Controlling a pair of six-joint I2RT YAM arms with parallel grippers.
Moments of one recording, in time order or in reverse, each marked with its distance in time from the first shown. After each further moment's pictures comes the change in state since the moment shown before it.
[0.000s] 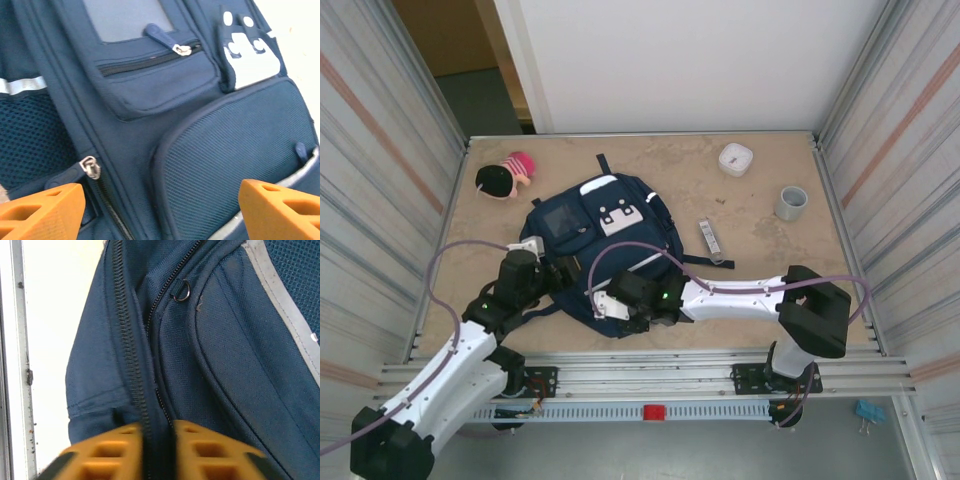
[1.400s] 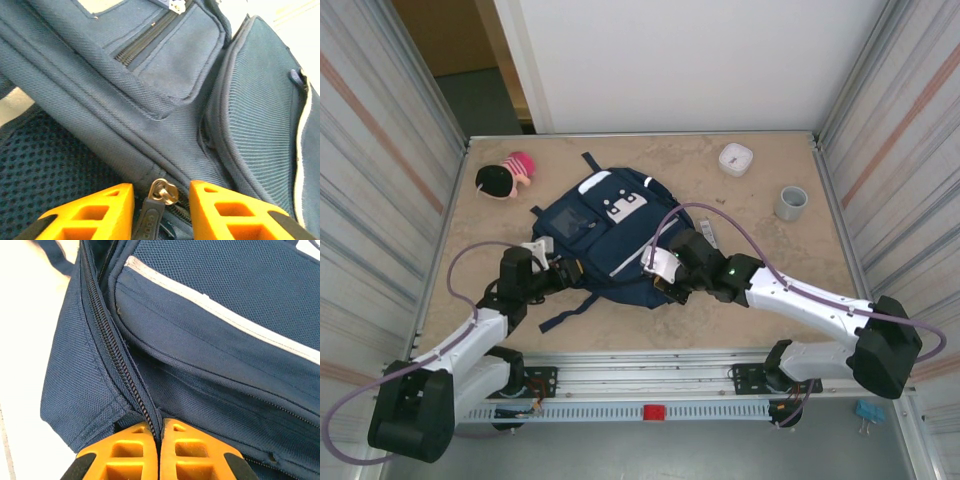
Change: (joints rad) left arm 0.148 0.245 -0.142 0.446 0.423 0.037; right arm -0.318 -0.395 -0.153 -0.048 -0.147 0.018
